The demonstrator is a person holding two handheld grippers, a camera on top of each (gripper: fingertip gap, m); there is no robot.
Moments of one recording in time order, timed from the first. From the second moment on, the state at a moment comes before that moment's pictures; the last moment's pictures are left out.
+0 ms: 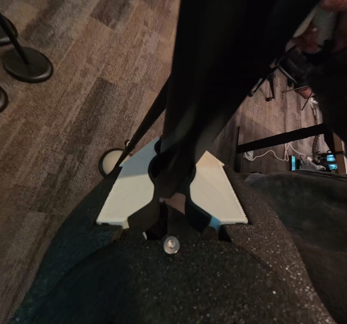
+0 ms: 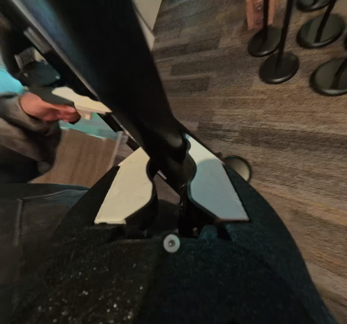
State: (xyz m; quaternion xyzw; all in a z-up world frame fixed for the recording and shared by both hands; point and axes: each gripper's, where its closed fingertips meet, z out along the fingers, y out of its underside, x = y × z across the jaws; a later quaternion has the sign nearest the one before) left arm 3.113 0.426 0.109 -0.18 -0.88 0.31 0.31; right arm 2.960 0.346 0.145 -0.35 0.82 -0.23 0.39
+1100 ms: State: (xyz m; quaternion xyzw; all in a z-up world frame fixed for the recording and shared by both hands) left arm 3.150 0.394 0.092 -0.15 -0.87 0.35 0.31; right arm 2.978 0.369 0.139 -0.37 0.81 -0.35 0.30
